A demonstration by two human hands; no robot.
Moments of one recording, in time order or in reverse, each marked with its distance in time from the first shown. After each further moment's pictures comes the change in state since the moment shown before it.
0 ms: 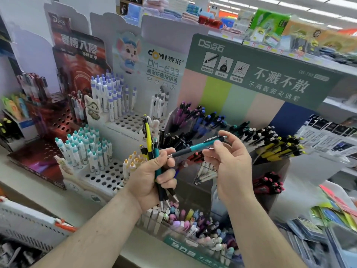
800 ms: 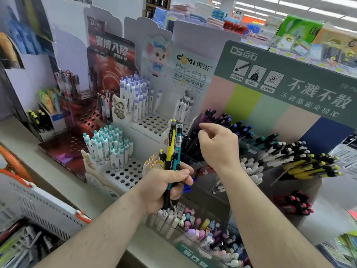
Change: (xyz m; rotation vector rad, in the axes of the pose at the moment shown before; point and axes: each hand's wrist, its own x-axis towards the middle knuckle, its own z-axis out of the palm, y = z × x) left_hand -0.016 0.021 -0.010 0.459 0.114 -0.028; right_hand 0.042 0.008 0.067 -0.878 -0.184 -0.320
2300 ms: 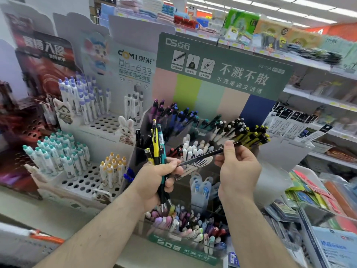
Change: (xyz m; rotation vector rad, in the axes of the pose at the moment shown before) left_hand 0.025 -0.033 0.074 0.012 0.099 -0.084; right_hand -0.073 0.065 -0.082 0.689 0.616 0.418
